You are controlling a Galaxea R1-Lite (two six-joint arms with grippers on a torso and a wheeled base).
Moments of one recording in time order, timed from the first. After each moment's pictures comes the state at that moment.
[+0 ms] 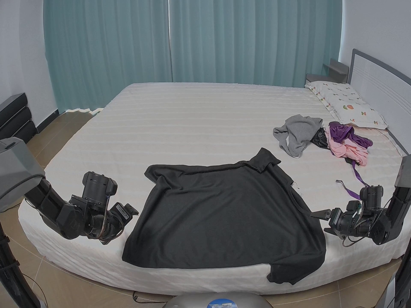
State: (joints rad) left arm -0.26 1.97 -0.65 -0.41 0.10 -1.02; right arm -0.08 2.13 -0.35 -1.05 0.45 0.60
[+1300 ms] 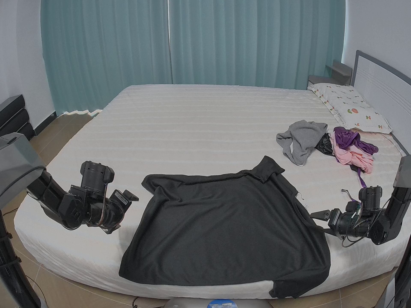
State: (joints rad) left arm -0.22 2.00 -0.74 -0.42 0.03 -1.11; right arm -0.08 2.15 -0.36 -1.05 0.45 0.61
